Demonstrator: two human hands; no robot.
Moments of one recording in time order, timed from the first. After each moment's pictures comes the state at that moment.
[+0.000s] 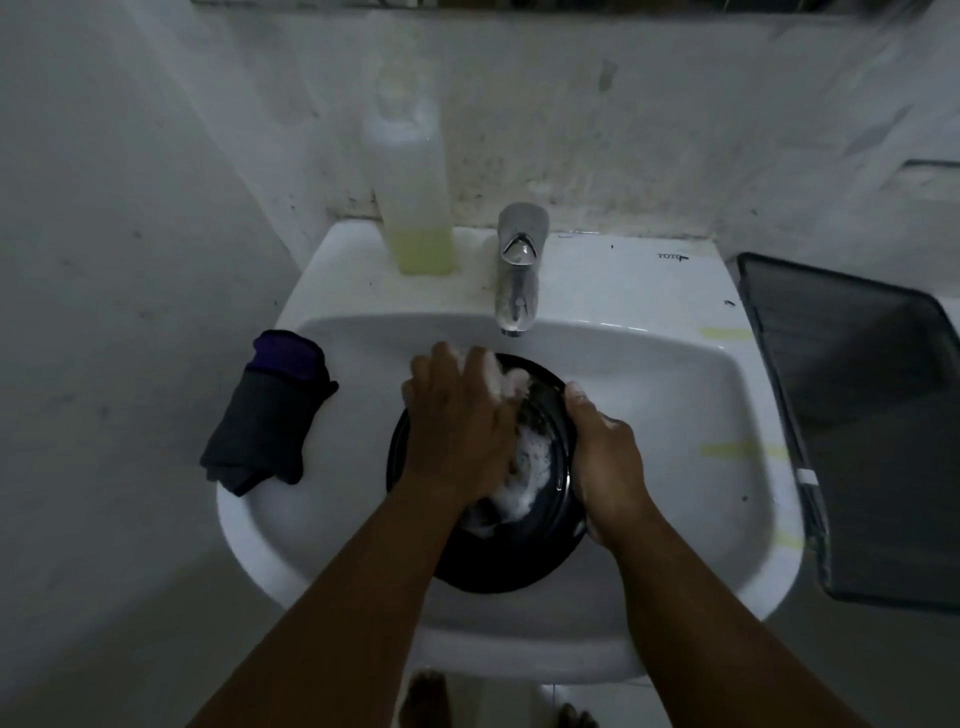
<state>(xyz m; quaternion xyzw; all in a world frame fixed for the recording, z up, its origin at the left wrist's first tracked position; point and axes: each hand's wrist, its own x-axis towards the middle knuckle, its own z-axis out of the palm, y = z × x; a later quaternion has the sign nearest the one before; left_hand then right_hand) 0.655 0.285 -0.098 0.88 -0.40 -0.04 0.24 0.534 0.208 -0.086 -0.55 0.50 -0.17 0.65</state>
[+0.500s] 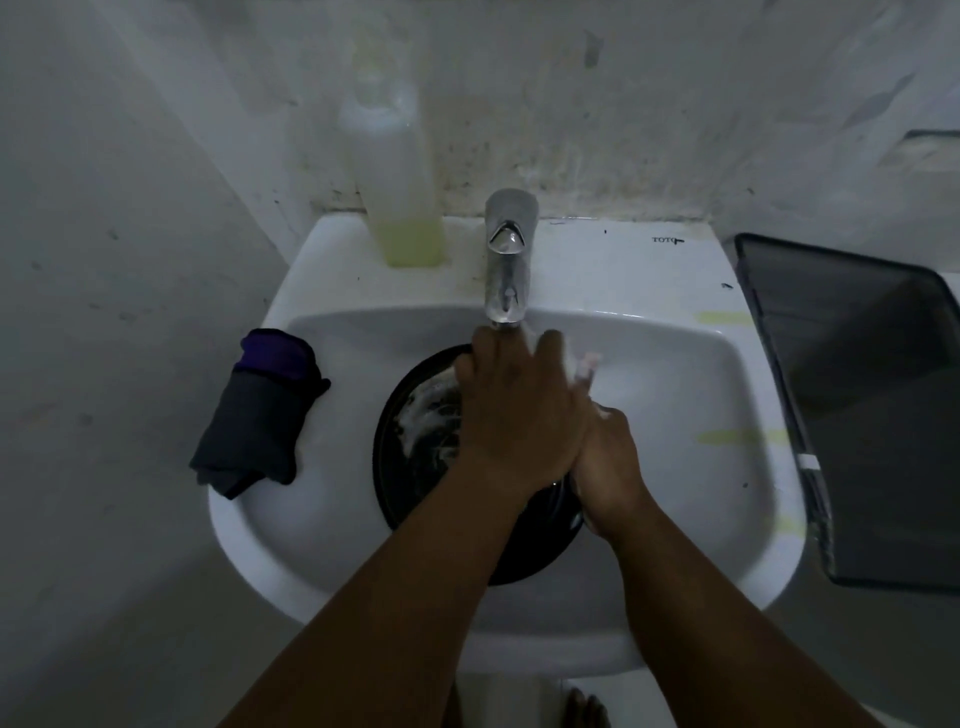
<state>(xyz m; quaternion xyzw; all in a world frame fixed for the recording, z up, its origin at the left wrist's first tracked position) 0.622 0.244 -0.071 0.88 -0.46 -0.04 0.13 0.534 0.206 -0.095 -0.53 0.50 -0.20 0.65</state>
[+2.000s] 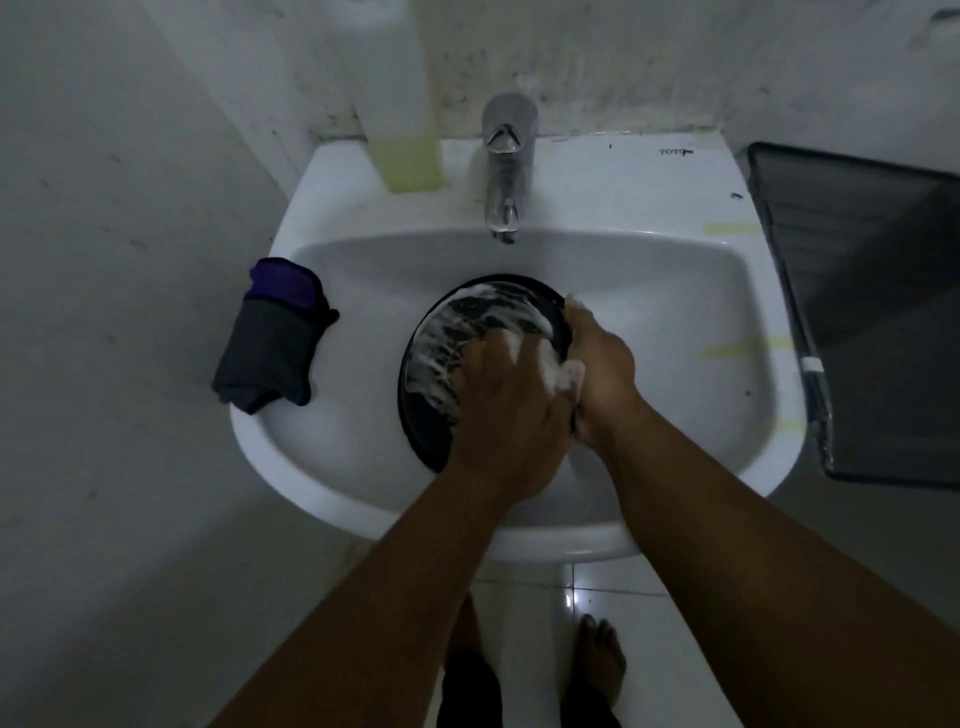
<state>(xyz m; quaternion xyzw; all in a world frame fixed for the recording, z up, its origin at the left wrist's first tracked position) 0.586 0.312 -0.104 0.86 -0.43 -0.13 0.23 0.545 0.213 -0.102 -0.36 0.55 -0.20 0.73</state>
